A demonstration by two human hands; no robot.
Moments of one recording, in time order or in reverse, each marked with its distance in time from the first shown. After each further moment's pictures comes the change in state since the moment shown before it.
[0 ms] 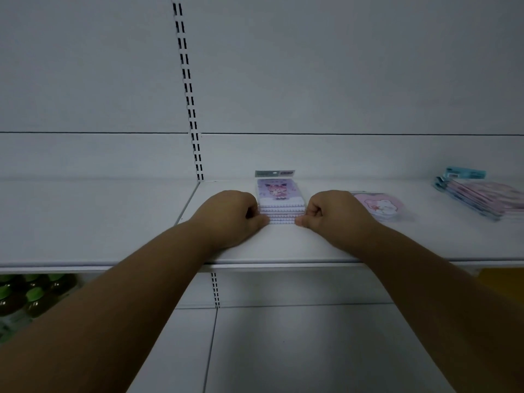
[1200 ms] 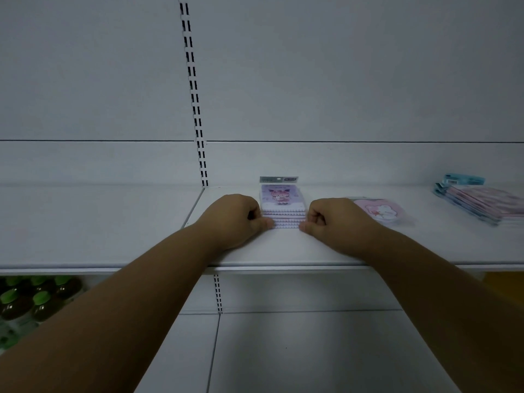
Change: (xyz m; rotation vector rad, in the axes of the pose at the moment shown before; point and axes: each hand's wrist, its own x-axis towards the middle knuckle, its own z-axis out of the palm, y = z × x) left_hand 0.001 0.001 -0.003 -0.123 -0.013 -0.079; right_hand -0.005 0.007 -0.004 -0.010 -0.035 -0.095
